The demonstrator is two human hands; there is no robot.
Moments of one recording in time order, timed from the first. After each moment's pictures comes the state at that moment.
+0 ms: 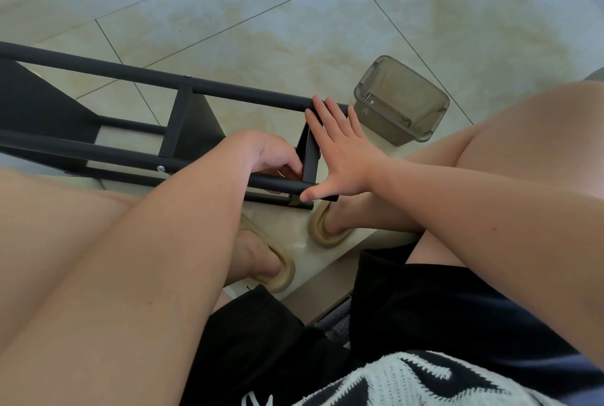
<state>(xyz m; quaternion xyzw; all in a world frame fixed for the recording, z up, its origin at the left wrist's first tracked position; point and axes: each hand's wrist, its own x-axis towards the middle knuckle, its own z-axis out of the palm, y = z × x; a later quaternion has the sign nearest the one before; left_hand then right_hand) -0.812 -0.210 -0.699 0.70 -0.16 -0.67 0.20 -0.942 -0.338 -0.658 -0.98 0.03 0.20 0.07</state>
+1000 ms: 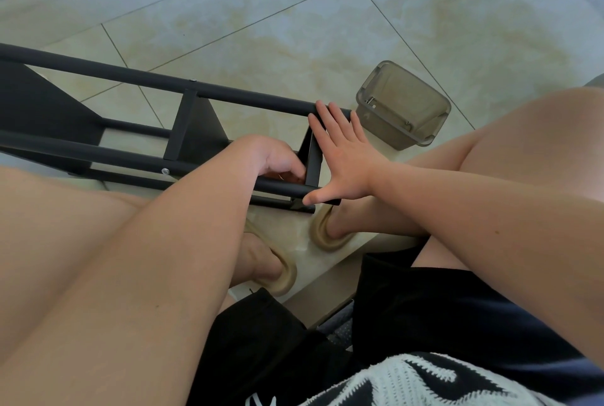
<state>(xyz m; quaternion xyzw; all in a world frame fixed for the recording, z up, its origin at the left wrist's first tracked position) -0.814 -0.210 -0.700 0.73 -0.20 -0.64 0.17 -0.942 -0.338 -0.661 -0.98 0.03 0.20 0.07</state>
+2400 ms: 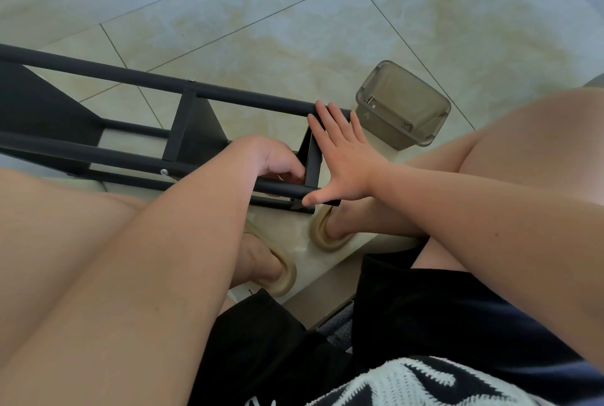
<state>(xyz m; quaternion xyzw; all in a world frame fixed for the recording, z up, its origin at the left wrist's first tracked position) -0.815 -0.211 -0.702 0.71 -0.18 -0.65 0.18 -0.942 -0.338 -0.663 -0.98 0.03 0.20 0.08</state>
